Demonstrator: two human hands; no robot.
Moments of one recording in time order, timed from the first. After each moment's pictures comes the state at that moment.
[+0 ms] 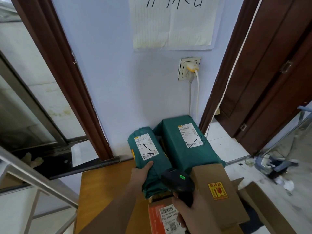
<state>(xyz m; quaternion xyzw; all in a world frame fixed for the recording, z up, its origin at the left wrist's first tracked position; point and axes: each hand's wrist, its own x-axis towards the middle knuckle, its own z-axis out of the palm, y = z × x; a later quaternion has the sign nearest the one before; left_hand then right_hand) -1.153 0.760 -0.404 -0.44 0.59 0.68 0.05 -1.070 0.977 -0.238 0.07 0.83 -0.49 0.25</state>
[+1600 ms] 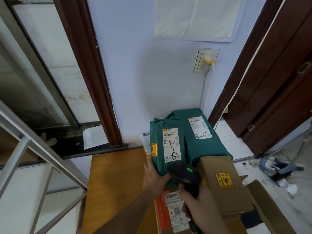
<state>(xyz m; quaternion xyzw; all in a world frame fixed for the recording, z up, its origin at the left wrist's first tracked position) -1.075 0.811 -0.386 -0.24 0.81 0.54 -0.03 -1.042 0.977 -0.238 0.03 0.81 -0.52 0.25</state>
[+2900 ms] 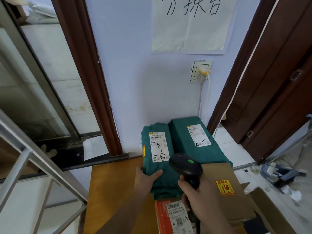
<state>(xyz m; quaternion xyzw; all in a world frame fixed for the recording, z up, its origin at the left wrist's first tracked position) -1.088 0.767 -0.384 -0.36 0.65 0.67 -0.02 -1.057 0.963 -0.201 -0.03 0.83 -0.53 0.18</state>
